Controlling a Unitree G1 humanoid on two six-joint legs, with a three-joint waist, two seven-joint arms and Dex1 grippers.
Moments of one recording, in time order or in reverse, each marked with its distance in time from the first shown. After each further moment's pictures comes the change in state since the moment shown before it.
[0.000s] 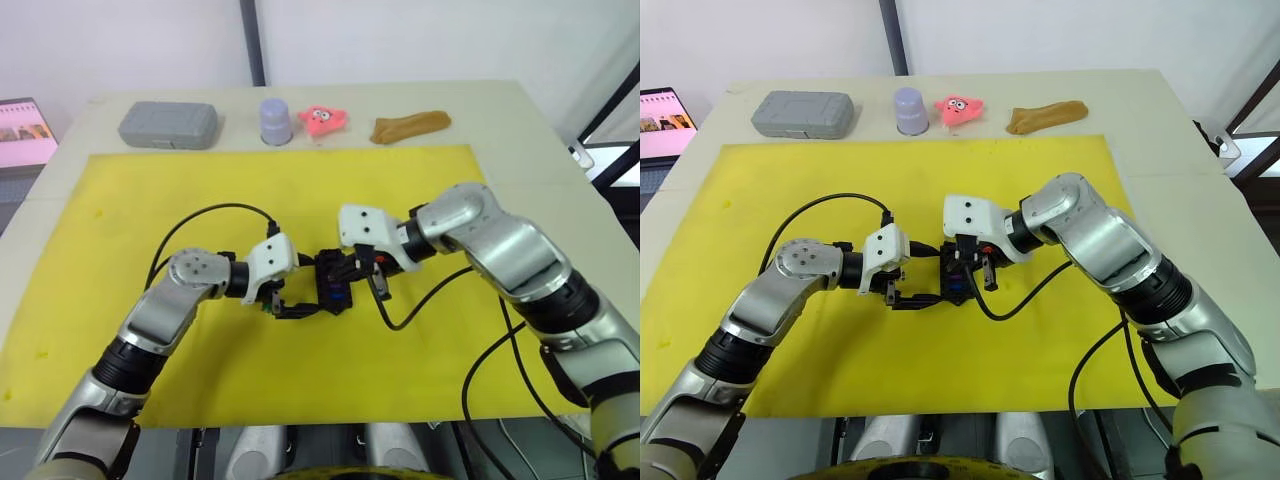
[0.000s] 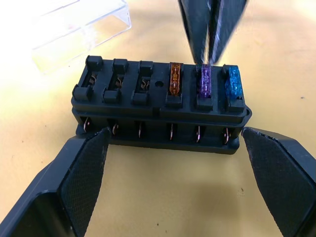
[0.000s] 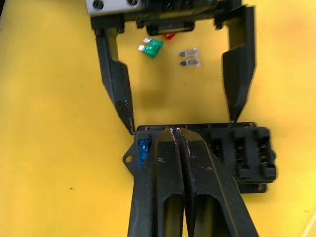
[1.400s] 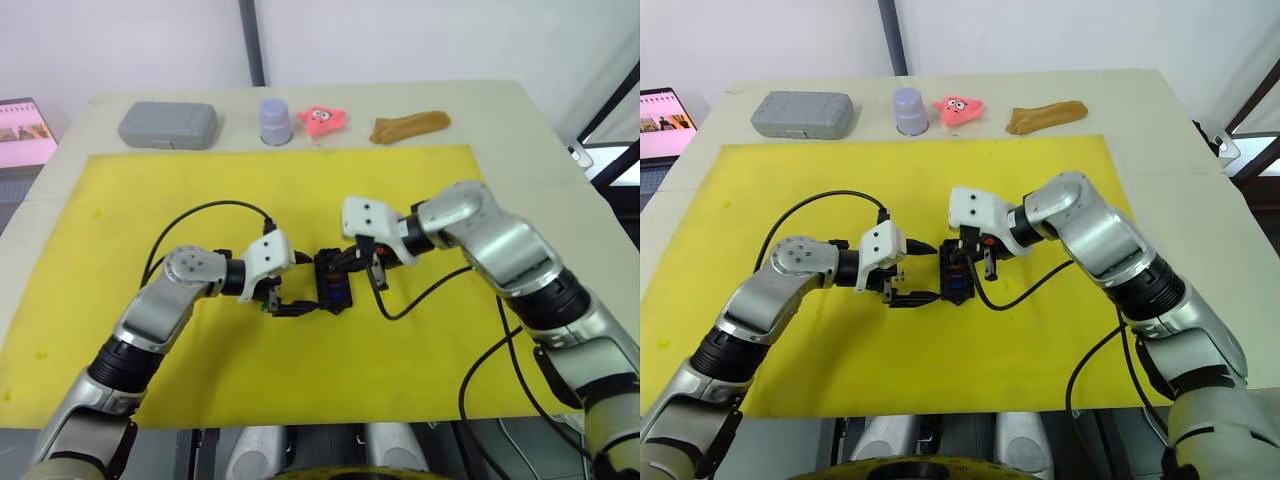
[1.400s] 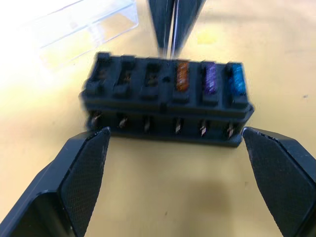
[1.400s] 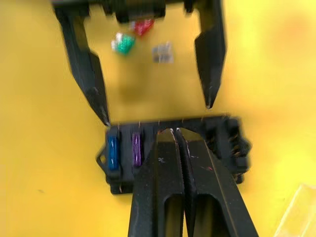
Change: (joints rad) left arm -0.001 0.030 0.044 -0.017 -0.035 0.044 -0.008; right arm -0.051 0.030 -0.080 0.087 0.007 0.003 -0.004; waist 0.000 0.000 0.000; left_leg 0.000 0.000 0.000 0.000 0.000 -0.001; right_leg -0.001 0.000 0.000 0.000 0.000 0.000
